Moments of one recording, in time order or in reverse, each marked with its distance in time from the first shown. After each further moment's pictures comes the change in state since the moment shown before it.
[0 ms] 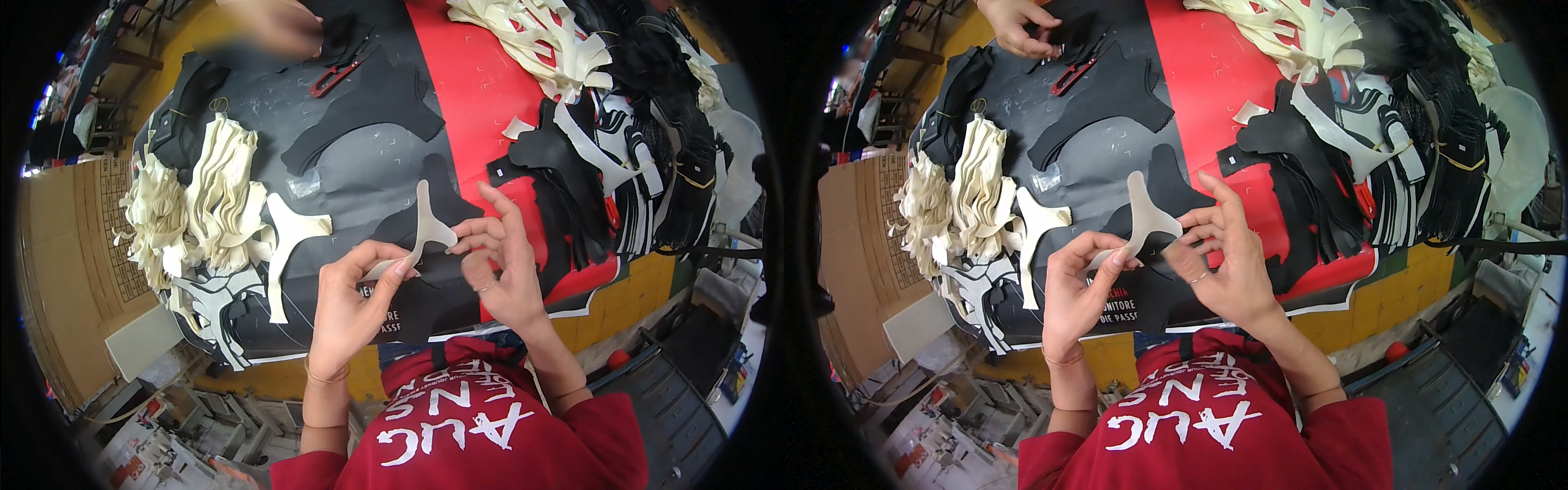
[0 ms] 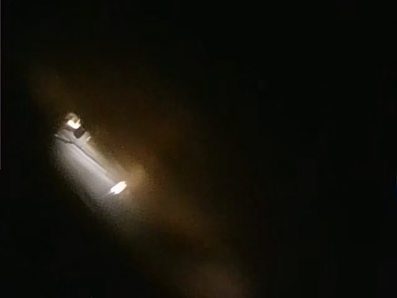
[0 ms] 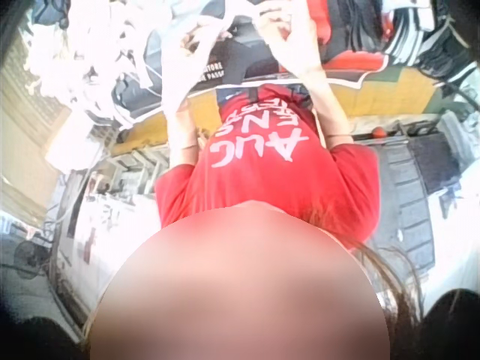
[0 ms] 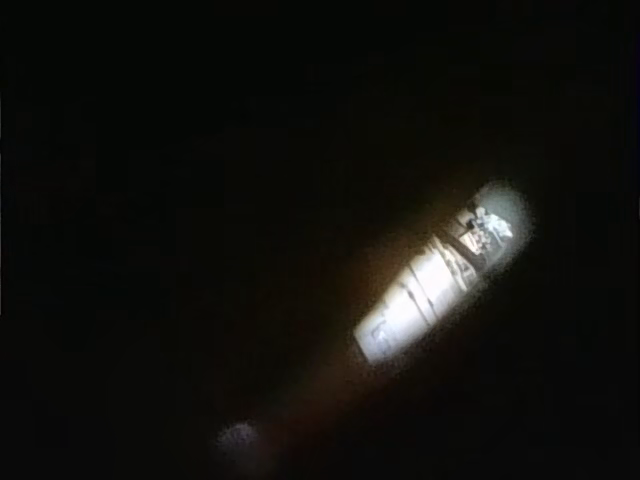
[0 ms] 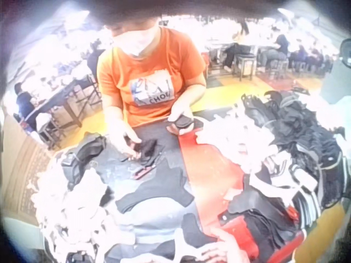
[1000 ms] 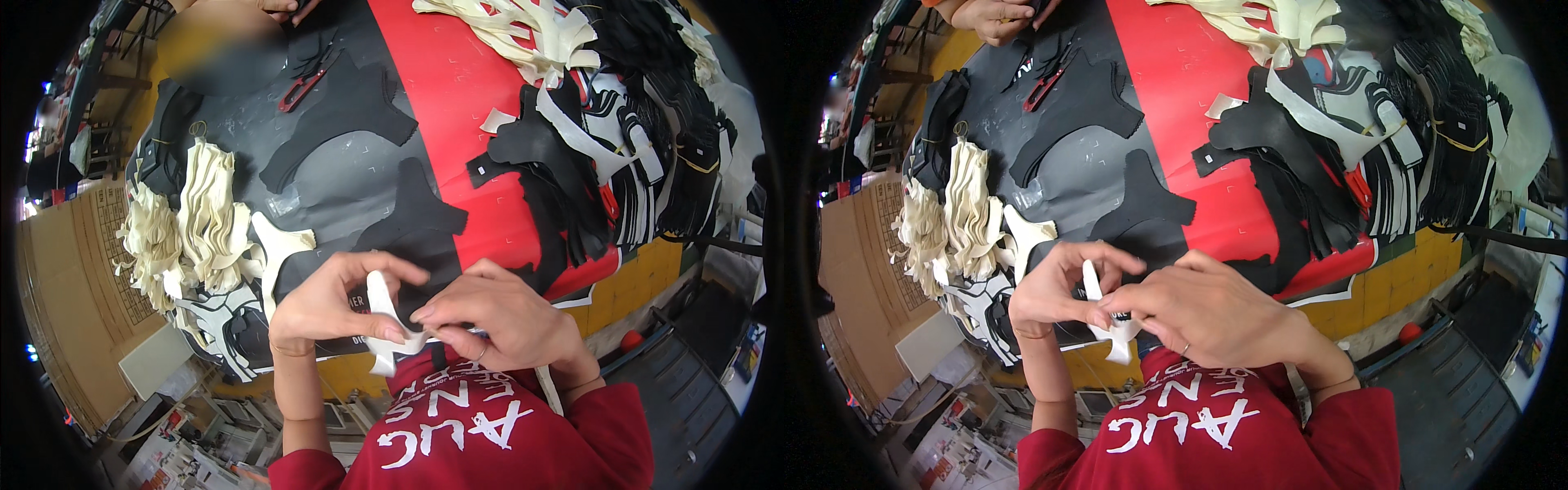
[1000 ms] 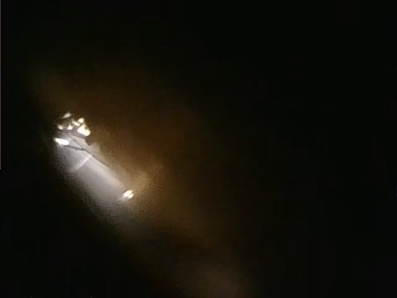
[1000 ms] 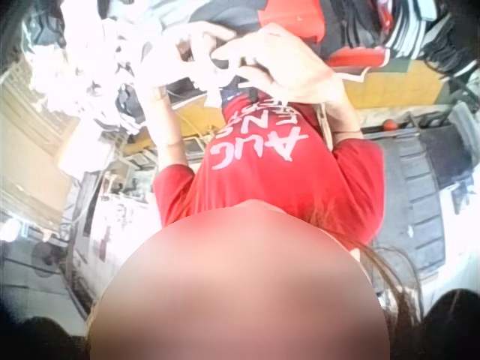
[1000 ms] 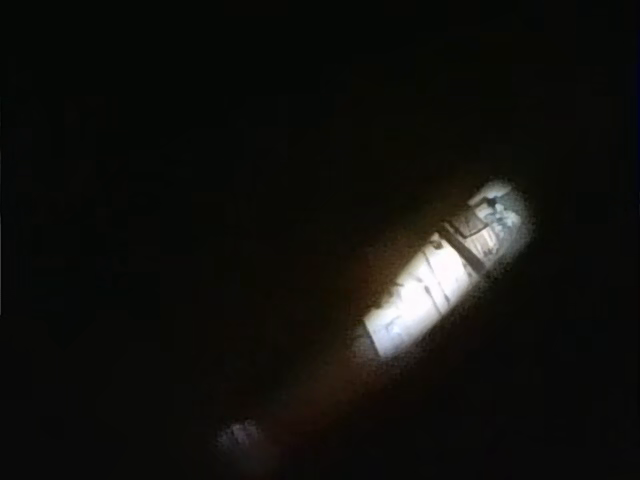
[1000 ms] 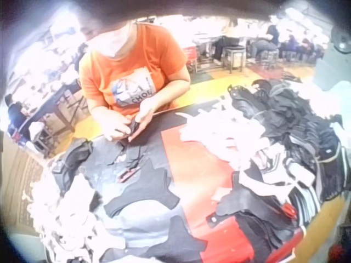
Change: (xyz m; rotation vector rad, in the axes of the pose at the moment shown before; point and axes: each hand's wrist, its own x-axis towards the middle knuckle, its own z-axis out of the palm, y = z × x) left_hand 0.048 0.010 -0.035 -0.147 -0.775 -0.186; right_hand -0.002 -0.043 -0.030 -0.299 -0.572 -0.319
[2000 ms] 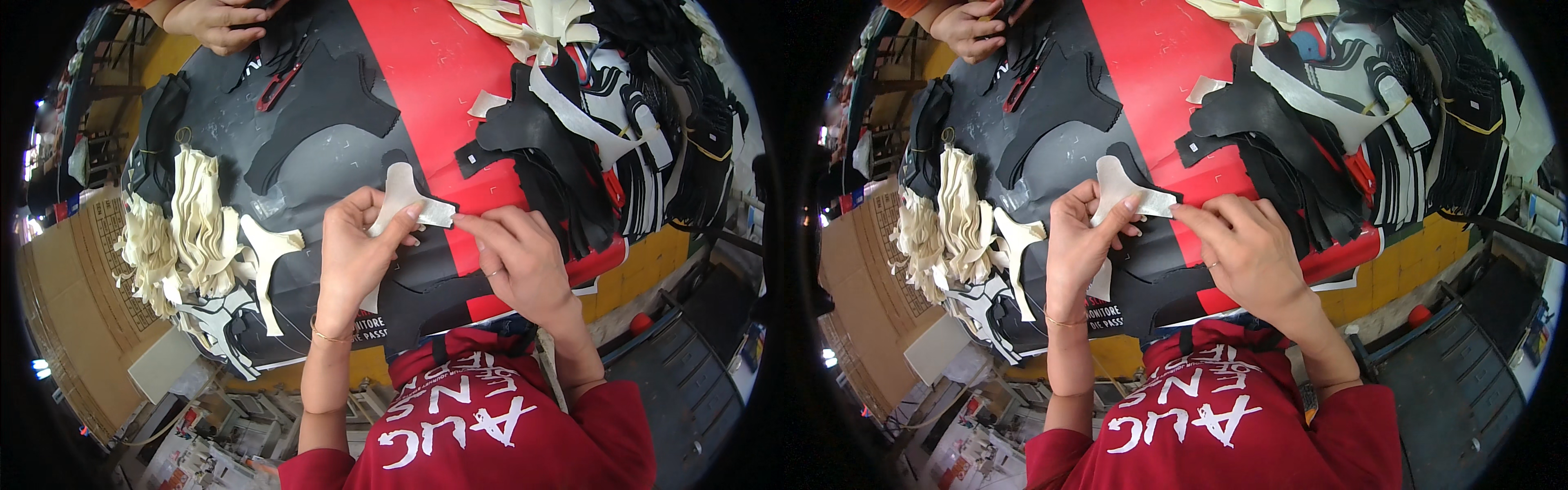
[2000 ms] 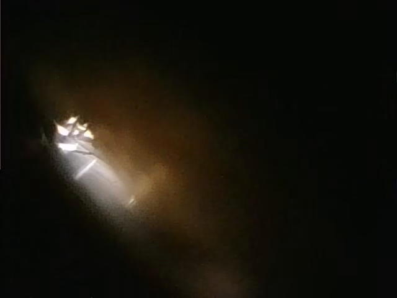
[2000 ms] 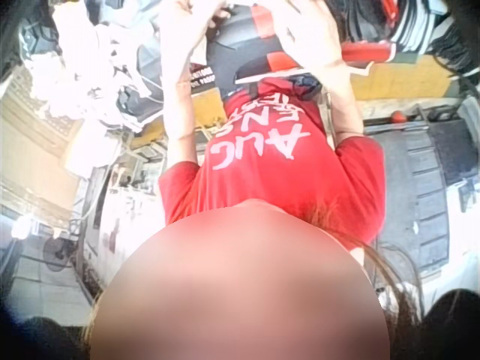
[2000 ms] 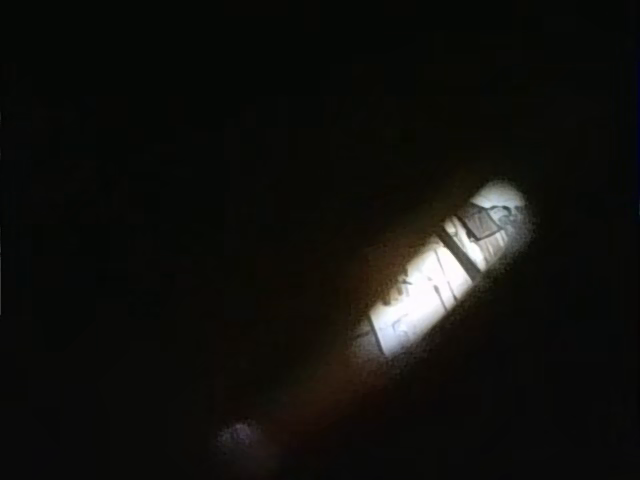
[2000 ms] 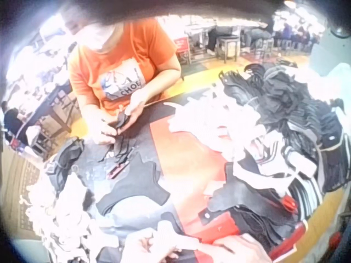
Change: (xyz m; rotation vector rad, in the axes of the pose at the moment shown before) left_hand 0.067 -0.011 0.032 0.016 0.692 0.019; right_hand -0.021 0.049 -0.006 -0.574 0.340 0.177
